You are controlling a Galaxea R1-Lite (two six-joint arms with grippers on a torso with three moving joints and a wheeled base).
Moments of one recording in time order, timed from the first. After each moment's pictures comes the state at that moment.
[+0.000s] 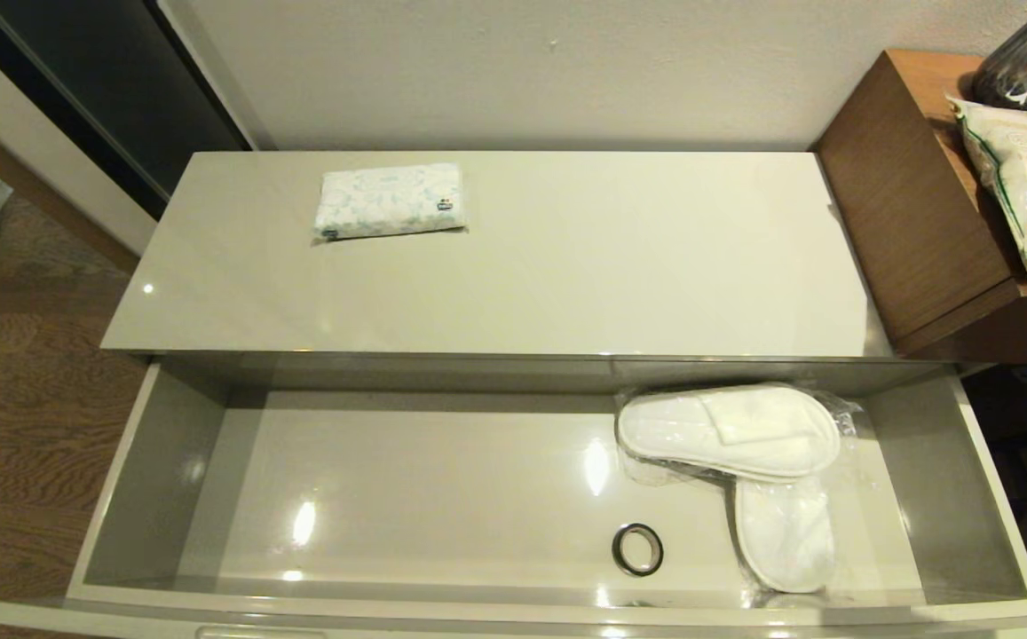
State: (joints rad) left arm 0.00 0.00 -0.05 0.13 0.01 0.00; right arm 0.40 0.80 -1.40 0.87 -0.64 0.33
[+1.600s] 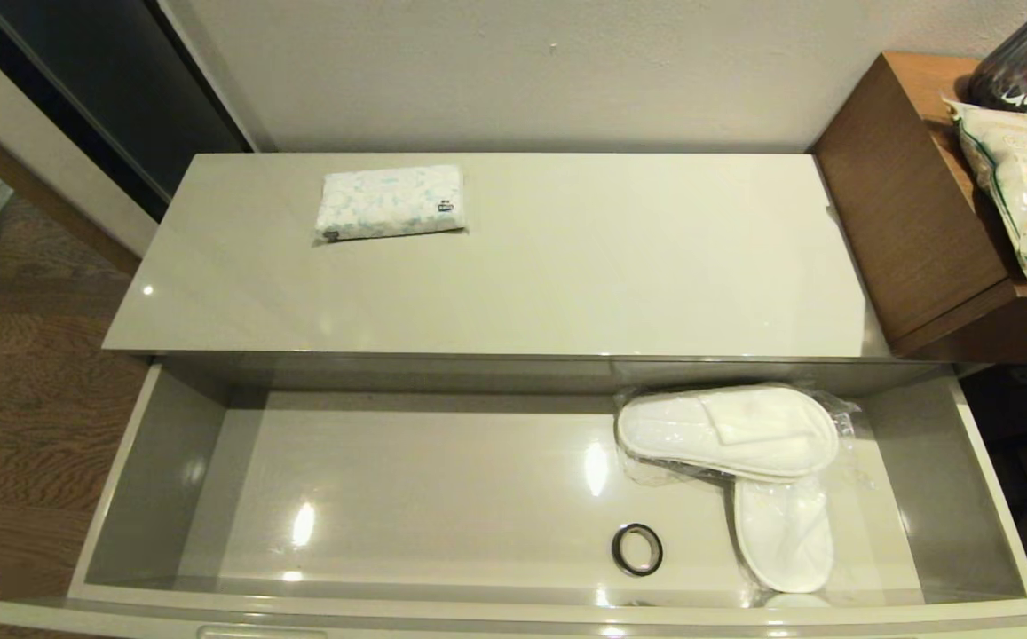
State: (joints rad) left arm 0.00 0.00 -0.05 0.13 0.01 0.00; right arm 0.00 0.00 -0.55 0.38 0.03 0.03
